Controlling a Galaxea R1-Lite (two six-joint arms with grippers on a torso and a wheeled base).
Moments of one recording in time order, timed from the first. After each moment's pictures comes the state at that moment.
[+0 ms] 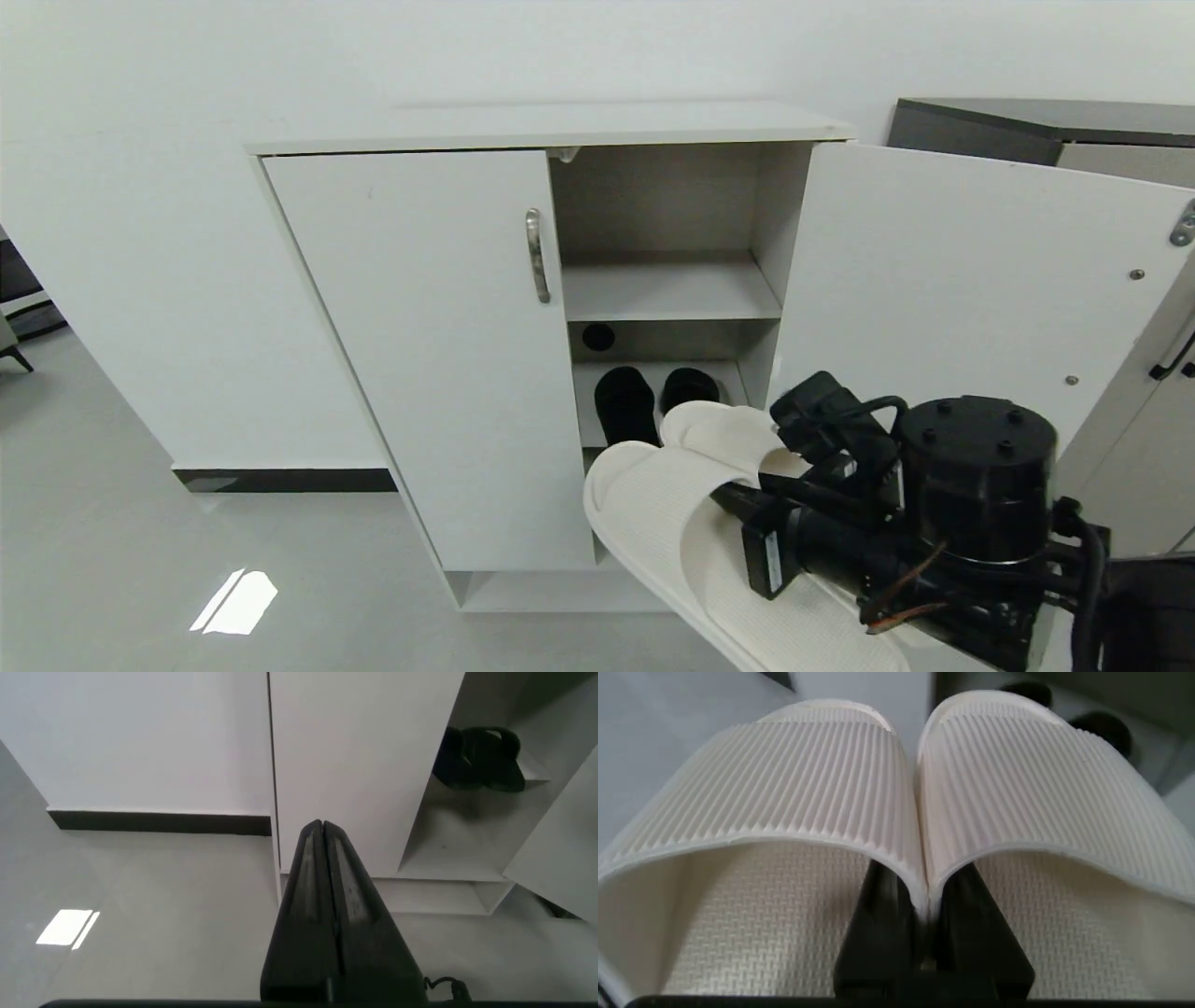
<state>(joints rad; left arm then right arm) 0.15 0.09 0.00 0.00 -0.07 0.02 0.87 1.72 -0.67 -0.78 -0.17 0.07</state>
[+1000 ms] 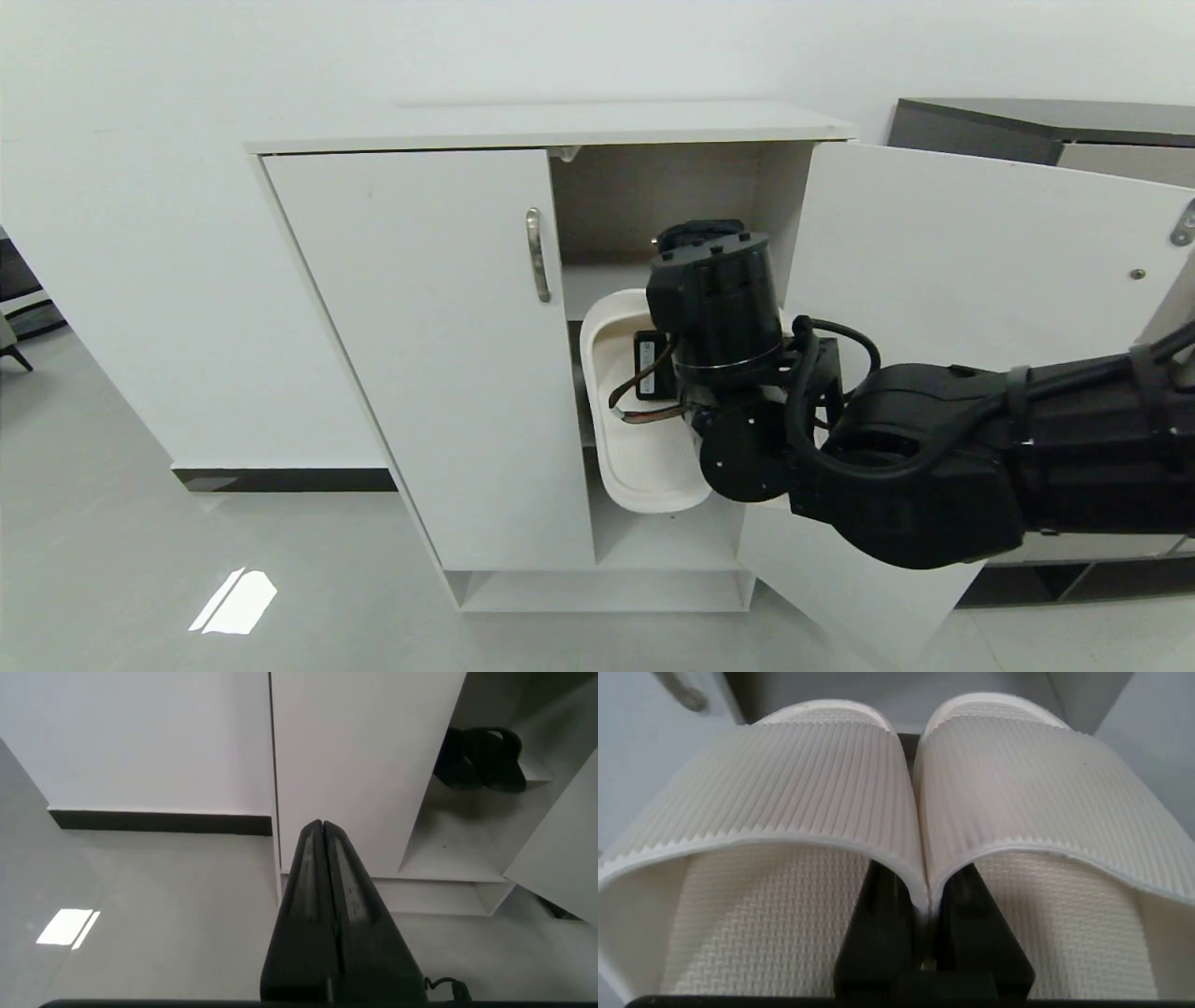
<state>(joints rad) 0.15 0.09 0.00 0.00 -0.07 0.02 0.94 1.99 -1.46 -0.31 -0.85 0.22</state>
